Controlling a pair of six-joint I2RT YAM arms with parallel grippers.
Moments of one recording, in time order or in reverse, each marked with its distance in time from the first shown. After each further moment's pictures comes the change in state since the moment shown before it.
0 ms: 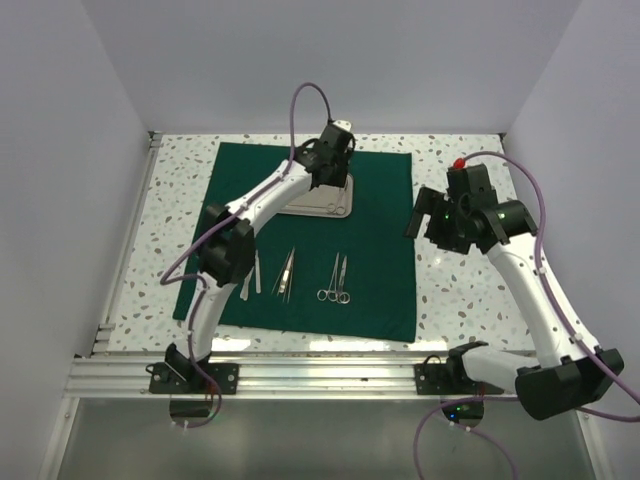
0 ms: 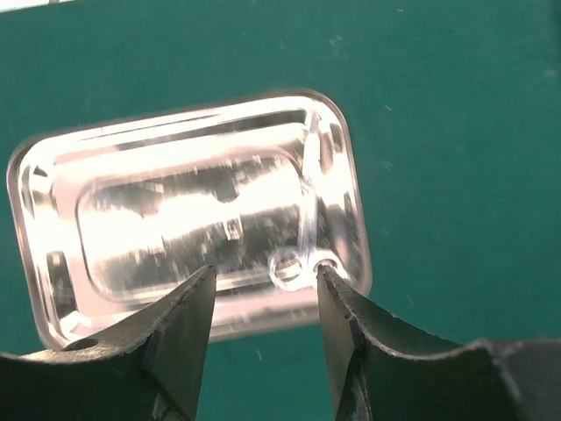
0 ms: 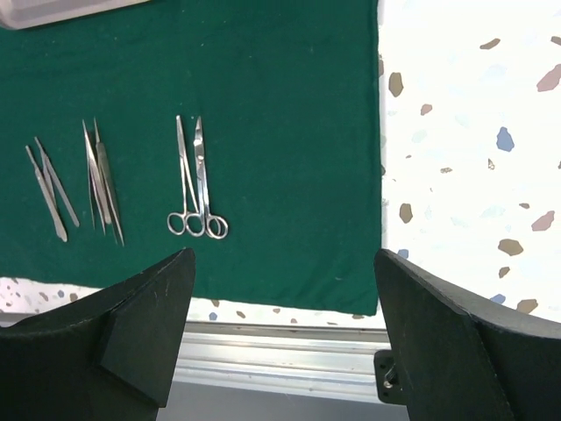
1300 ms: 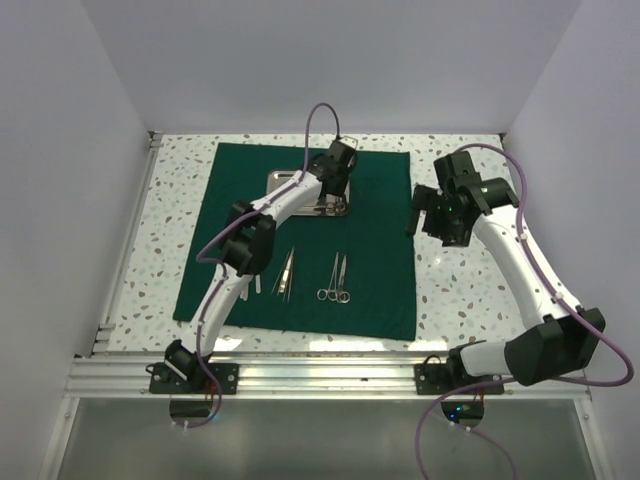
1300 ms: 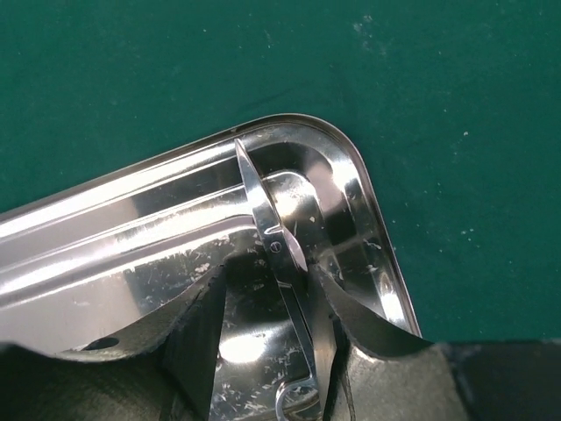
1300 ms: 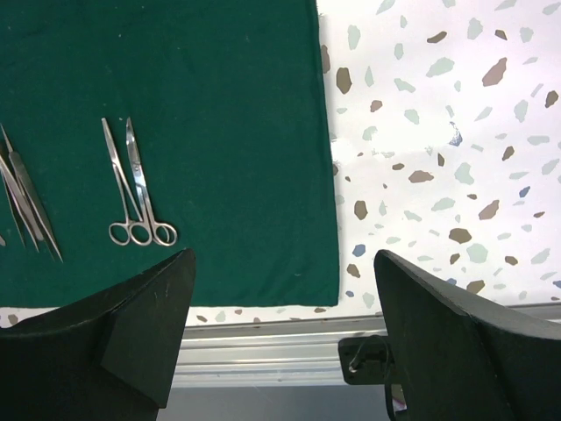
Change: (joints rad) left arm 0.037 0.329 0.178 0.117 -0.013 0.143; right arm -0.011 0.182 0.094 -0.080 0.085 -0.053
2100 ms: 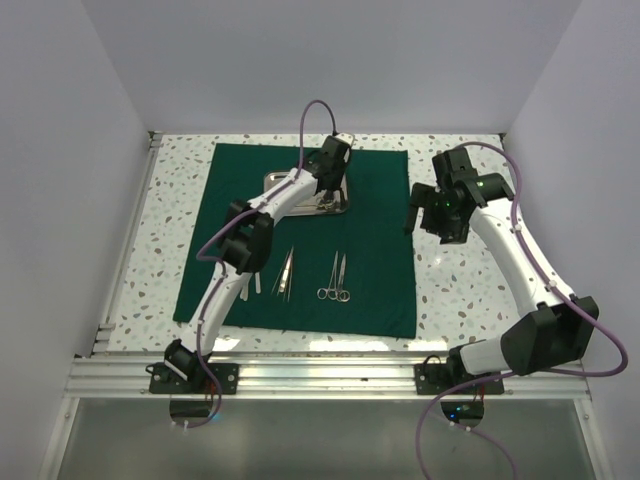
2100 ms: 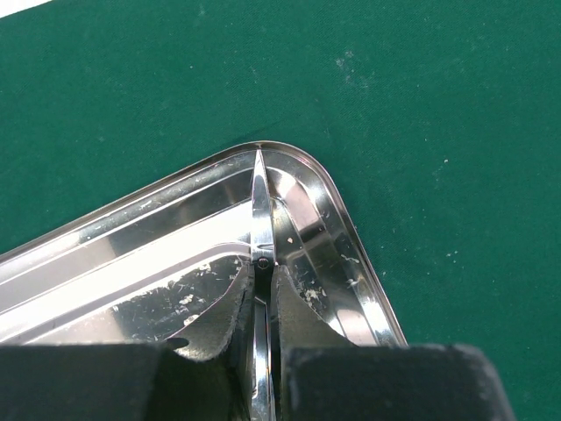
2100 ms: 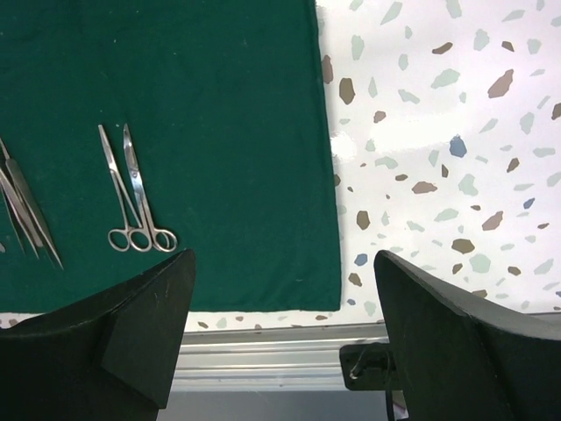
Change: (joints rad) left arm 0.035 0.029 0.033 0.038 0.095 0.000; right arm -0.017 0.055 0.011 0.019 -0.015 -0.016
